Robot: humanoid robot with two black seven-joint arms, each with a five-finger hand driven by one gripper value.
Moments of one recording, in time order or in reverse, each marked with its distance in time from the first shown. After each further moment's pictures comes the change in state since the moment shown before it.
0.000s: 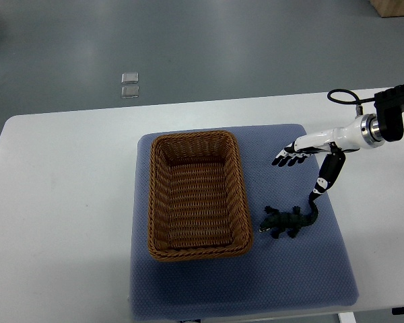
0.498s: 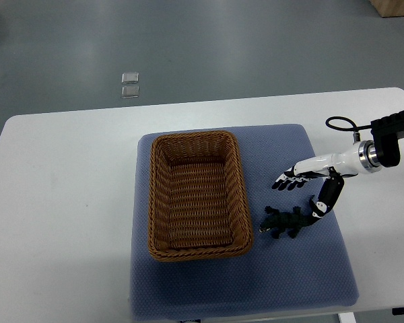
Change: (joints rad) left arm 0.000 0.000 0.000 0.003 -0.001 0.000 0.000; right arm -0.100 0.001 0.005 0.035 -0.002 -0.047 0.000
